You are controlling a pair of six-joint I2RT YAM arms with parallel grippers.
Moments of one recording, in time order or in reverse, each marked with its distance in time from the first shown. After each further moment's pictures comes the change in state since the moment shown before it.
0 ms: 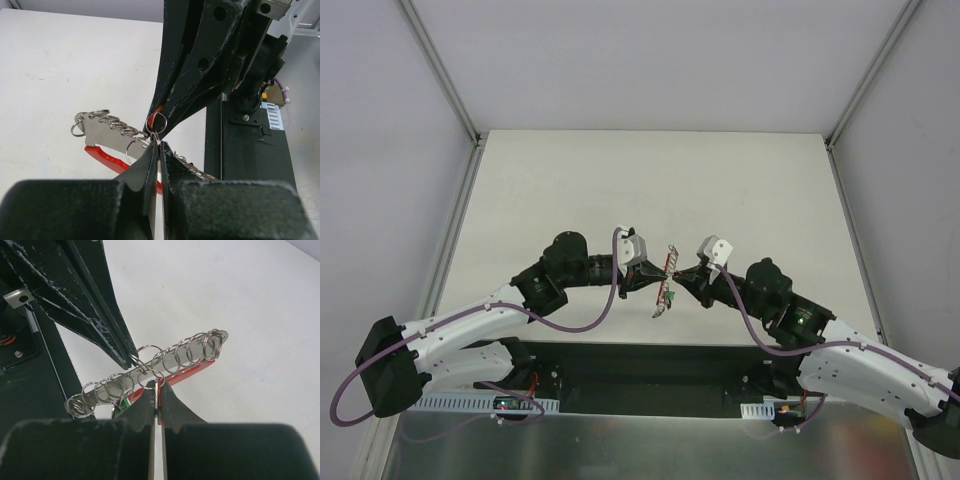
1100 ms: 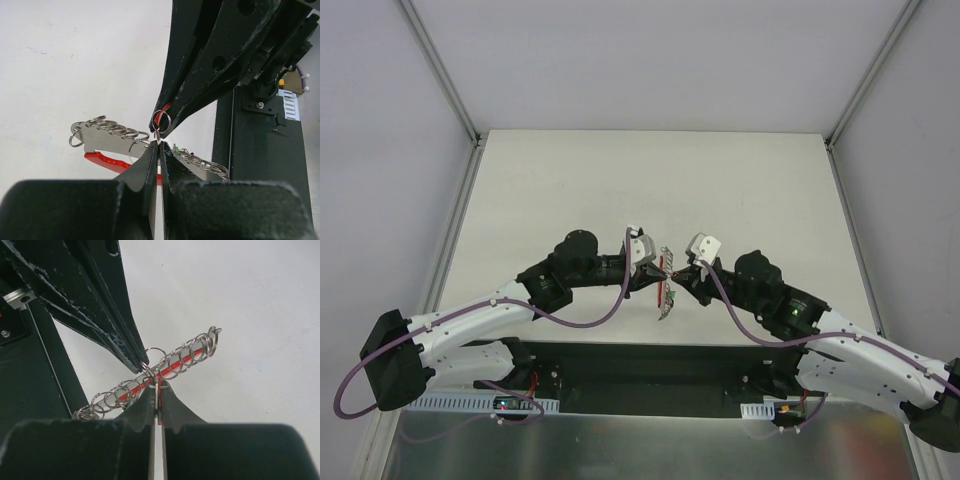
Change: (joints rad) left arm -0.022 0.045 0.039 -0.100 -0.083 0.036; right arm -0.003 0.079 0.076 -0.095 -0.013 -0.055
